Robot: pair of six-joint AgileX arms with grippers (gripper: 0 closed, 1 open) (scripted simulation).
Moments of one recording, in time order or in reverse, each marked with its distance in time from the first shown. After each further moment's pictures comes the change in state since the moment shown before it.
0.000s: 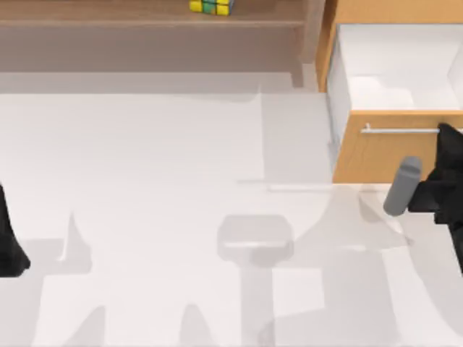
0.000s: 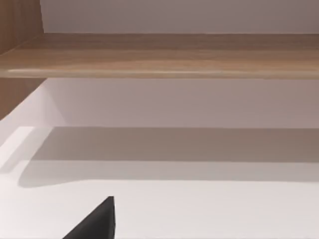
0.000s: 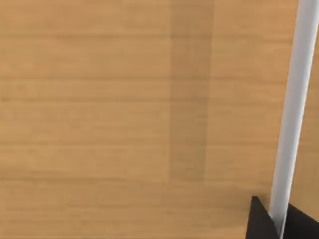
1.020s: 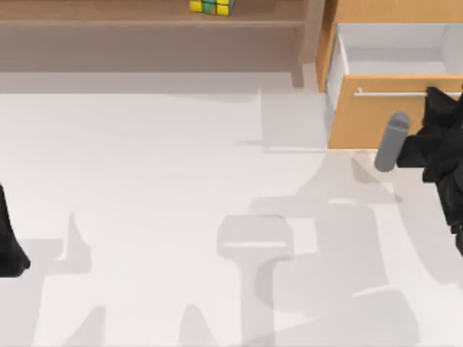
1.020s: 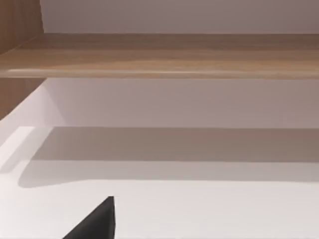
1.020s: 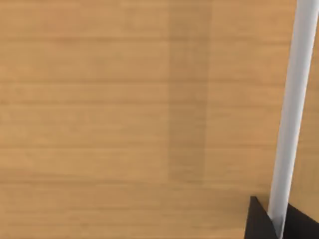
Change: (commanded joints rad) left arm 0.000 0.000 0.000 0.000 0.000 0.000; right arm -0.071 0.077 0.259 -0.176 -0.068 0.001
